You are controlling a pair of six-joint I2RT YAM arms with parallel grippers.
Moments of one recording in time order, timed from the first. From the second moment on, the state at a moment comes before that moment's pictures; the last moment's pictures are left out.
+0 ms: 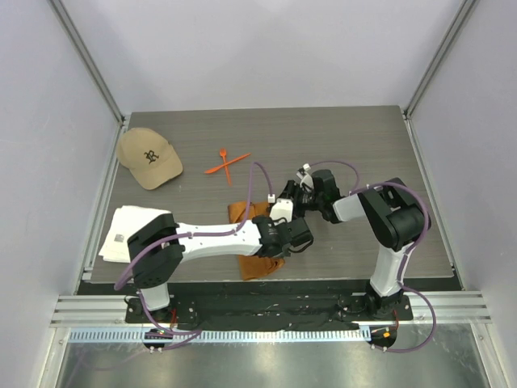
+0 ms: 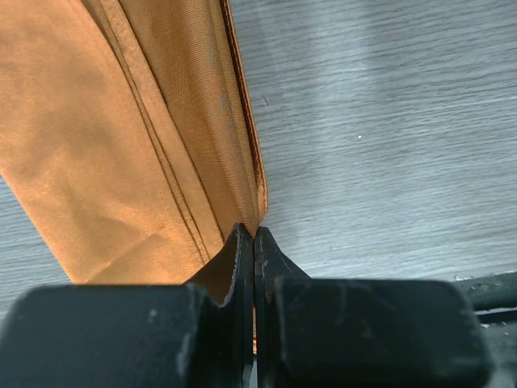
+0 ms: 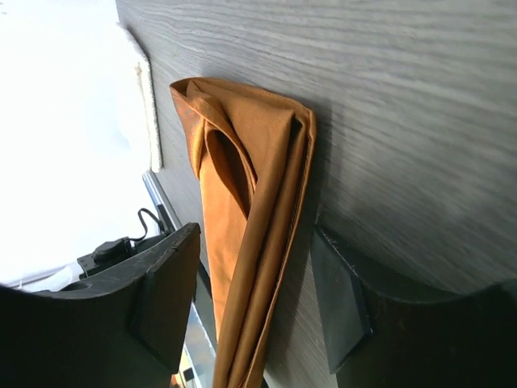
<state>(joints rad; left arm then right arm) -1.23 1.79 1.25 -0.71 -0.47 -1.02 0.40 1.85 0.72 0.51 -0.72 0.89</state>
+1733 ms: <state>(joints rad) -0.78 1.66 0.91 -0.27 -0.23 -0.84 0.45 1.89 0.90 0.22 -0.56 0.72</state>
